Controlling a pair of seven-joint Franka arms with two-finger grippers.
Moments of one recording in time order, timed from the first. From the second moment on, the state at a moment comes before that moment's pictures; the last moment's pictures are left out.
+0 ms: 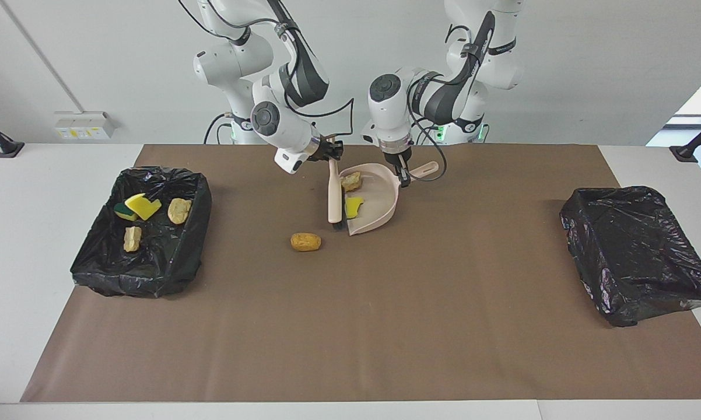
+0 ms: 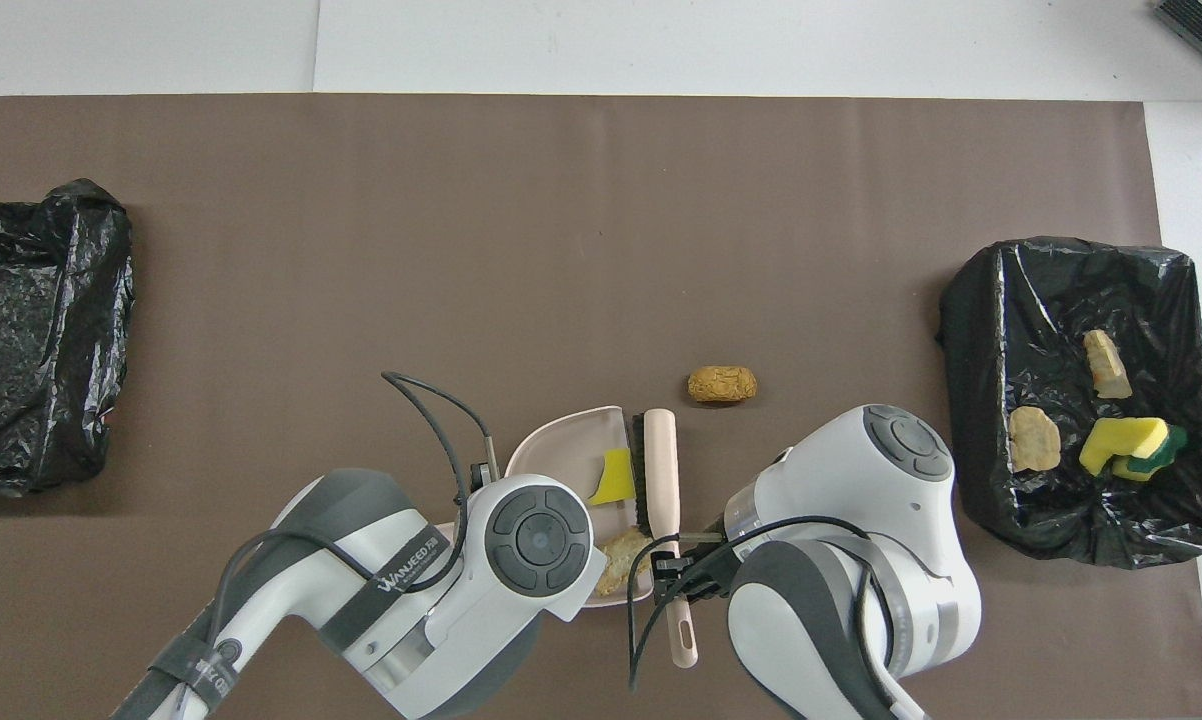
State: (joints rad) left arm -0.71 0.02 -0.06 -2.18 0.16 2.00 0.60; right arm 0.50 -0.07 -0.02 -2.29 0.63 1.92 0.17
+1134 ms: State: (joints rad) left arm -0.60 0.04 -0.06 -2.19 0.15 2.08 0.60; right arm 0.36 0.15 -0.02 -2.04 0.00 1.81 -0.04
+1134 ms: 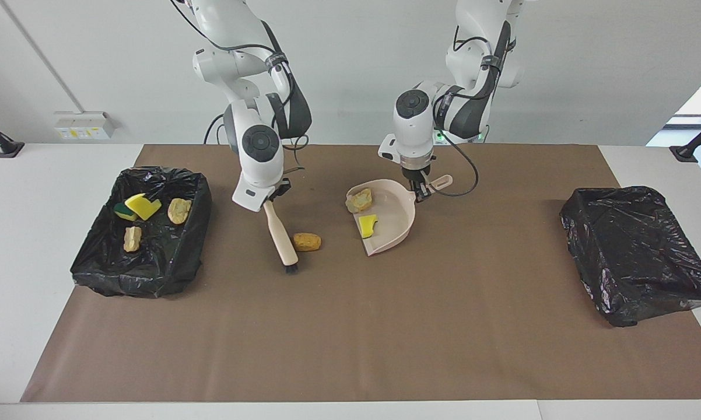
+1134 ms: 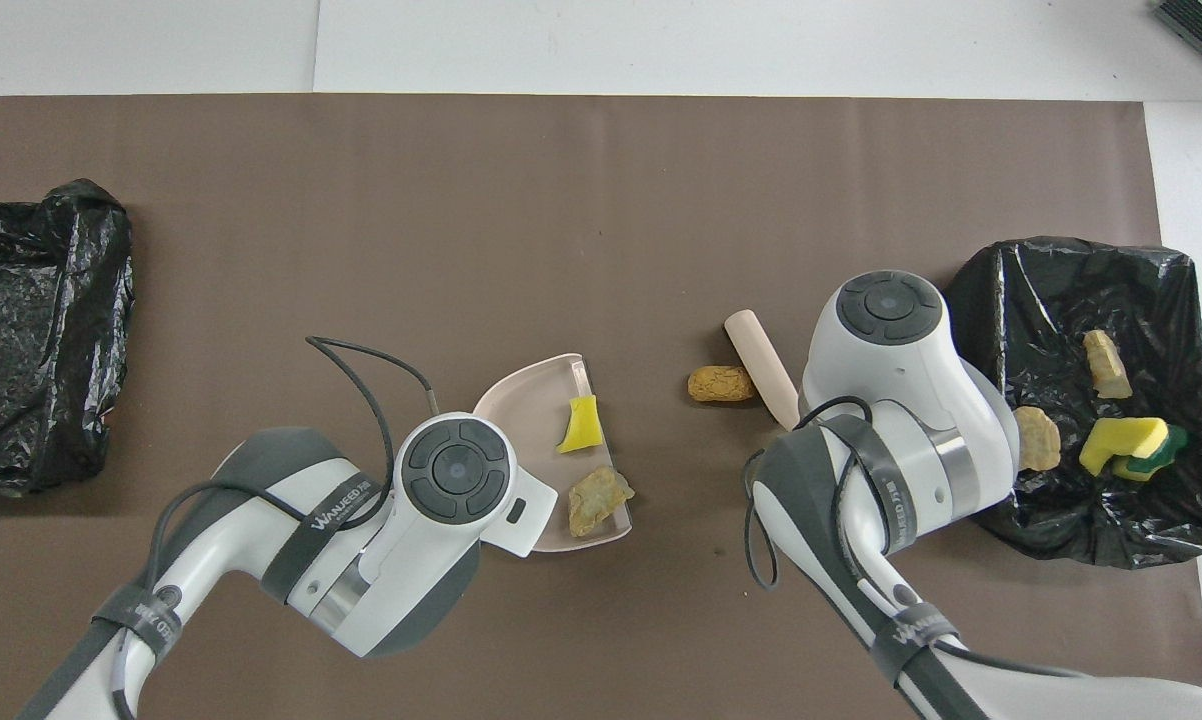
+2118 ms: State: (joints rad) left arm -0.60 0.04 -0.07 -2.18 0.15 2.09 0.63; right arm 0.53 0.04 -0.03 -2.14 0.58 1.82 0.10
